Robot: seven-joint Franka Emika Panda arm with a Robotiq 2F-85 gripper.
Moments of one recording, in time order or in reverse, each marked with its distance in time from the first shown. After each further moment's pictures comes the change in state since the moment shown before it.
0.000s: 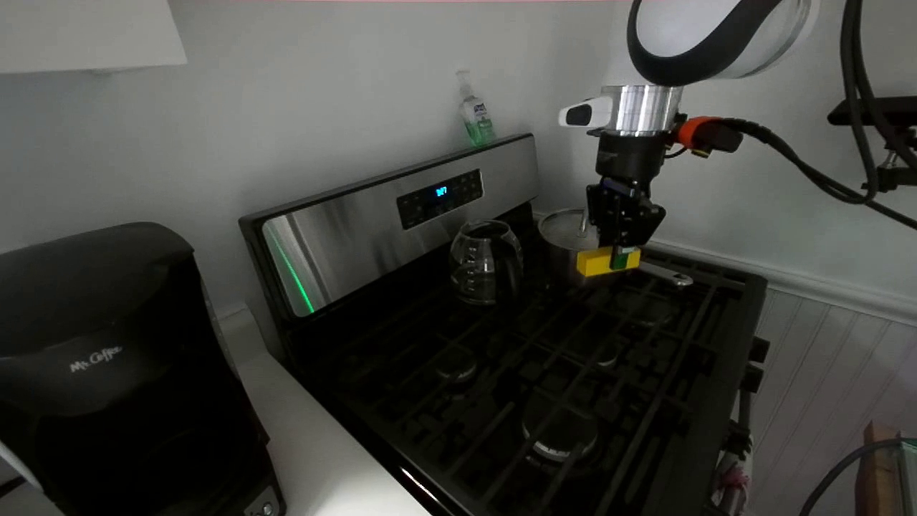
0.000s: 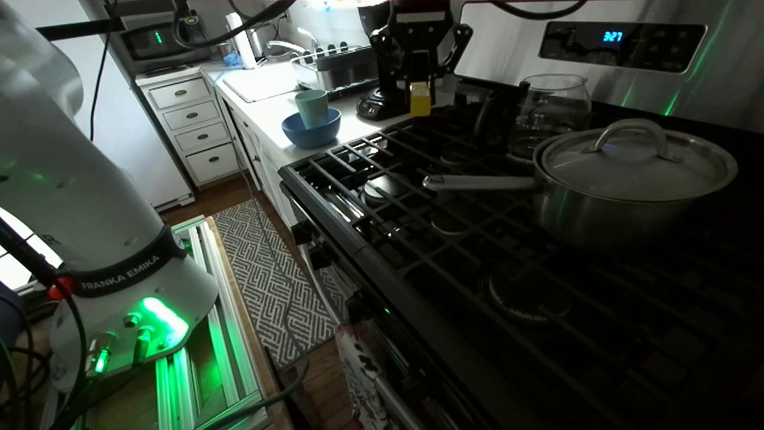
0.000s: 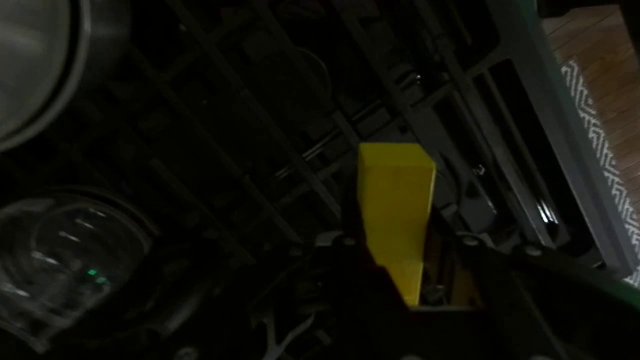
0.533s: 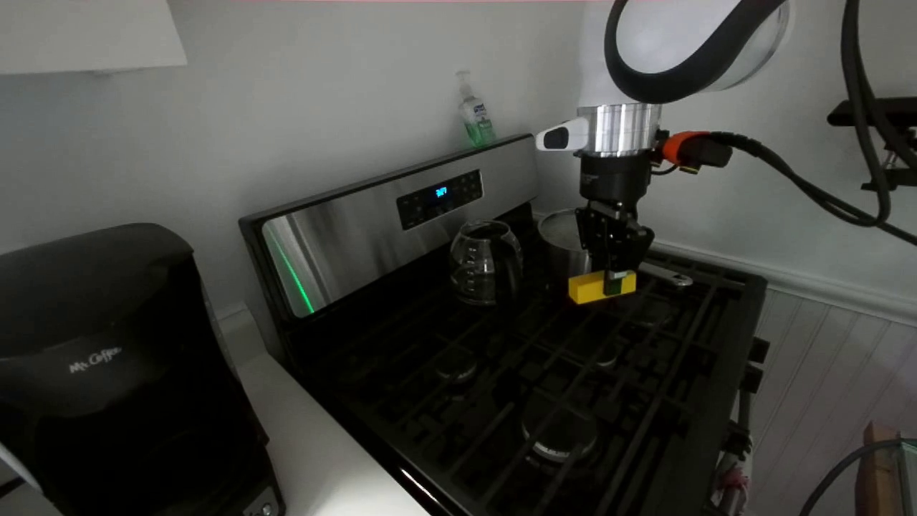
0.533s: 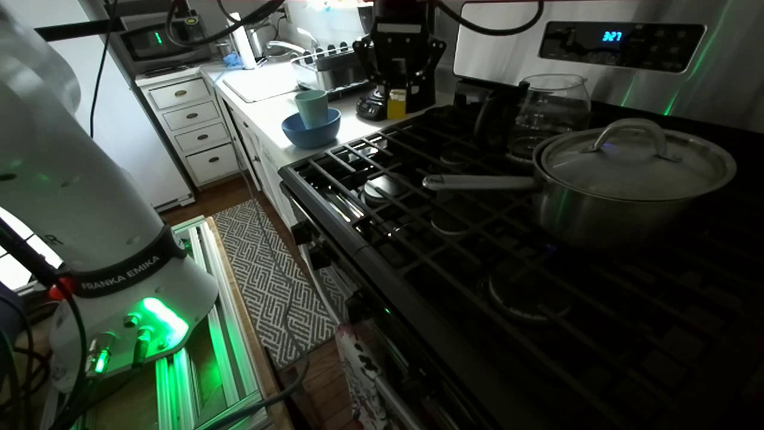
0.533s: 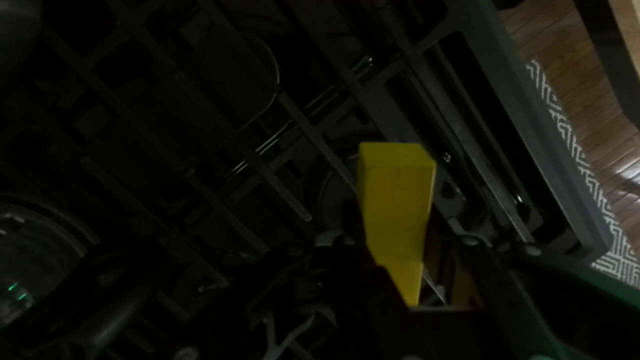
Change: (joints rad) arm 0.047 0.026 0.043 0.005 0.003 -0.056 0.146
